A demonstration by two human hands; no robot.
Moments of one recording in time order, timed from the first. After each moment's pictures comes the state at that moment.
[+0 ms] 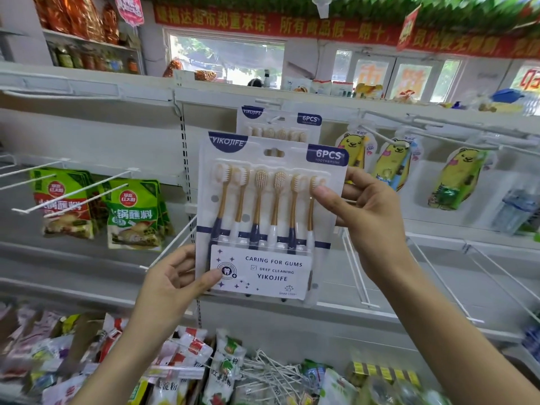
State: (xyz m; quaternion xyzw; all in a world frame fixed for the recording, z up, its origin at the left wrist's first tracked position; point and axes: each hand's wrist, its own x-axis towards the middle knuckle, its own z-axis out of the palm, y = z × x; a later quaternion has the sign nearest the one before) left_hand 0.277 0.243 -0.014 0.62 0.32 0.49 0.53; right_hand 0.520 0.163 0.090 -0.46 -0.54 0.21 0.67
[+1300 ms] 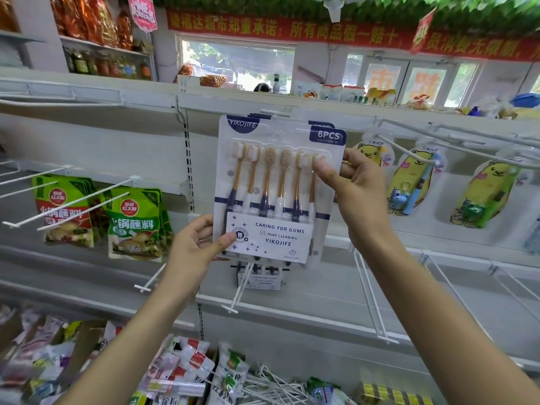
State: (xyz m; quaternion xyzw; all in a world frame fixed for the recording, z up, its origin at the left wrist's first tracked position) left_hand 0.330 0.334 0.001 0.61 0.33 0.52 0.49; right_hand 0.556 0.260 0.102 -0.49 -0.52 0.15 0.69
